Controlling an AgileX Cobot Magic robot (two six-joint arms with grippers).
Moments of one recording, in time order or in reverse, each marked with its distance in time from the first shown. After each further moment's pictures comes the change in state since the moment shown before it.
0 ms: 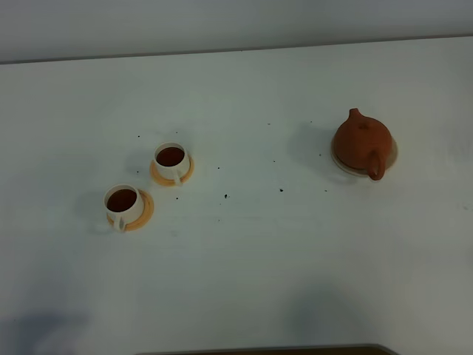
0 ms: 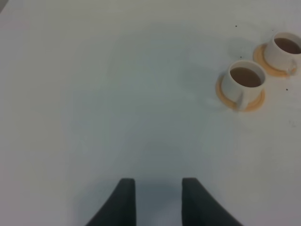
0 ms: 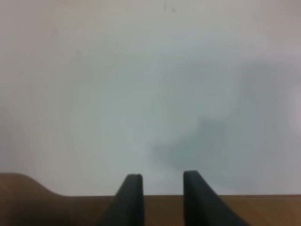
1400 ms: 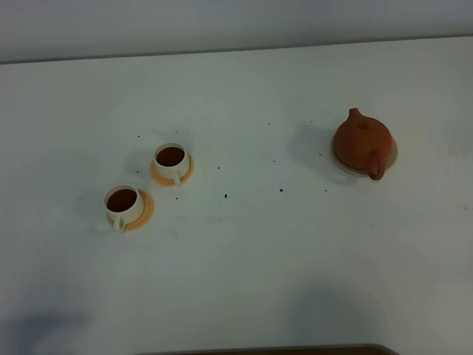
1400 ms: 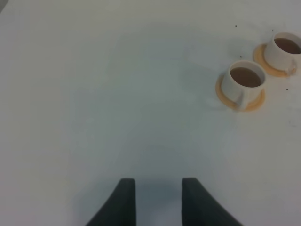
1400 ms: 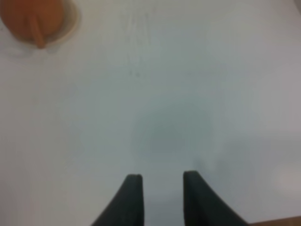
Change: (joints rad) left arm 0.000 0.000 0.000 0.000 0.000 0.000; right arm -0.120 -0.270 0.007 -0.016 0.001 0.000
